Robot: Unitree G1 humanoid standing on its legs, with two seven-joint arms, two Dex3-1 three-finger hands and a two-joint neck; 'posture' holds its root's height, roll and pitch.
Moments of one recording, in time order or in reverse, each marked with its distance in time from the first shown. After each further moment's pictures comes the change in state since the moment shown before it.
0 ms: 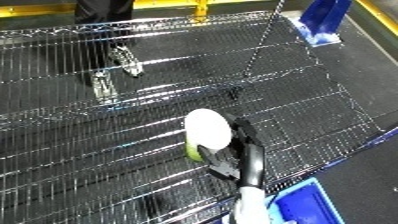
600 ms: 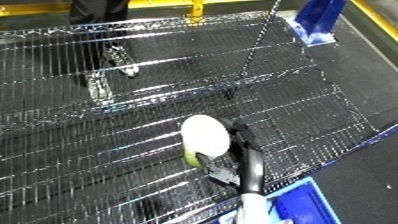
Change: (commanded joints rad) left arm 0.004 -0.018 0.019 0.037 0.016 -0.019 -0.020; right arm 0.144 0.014 -0.052 -0.160 -0.029 -0.016 0.006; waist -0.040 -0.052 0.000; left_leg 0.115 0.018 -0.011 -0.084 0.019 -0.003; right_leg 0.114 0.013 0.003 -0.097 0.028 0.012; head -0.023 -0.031
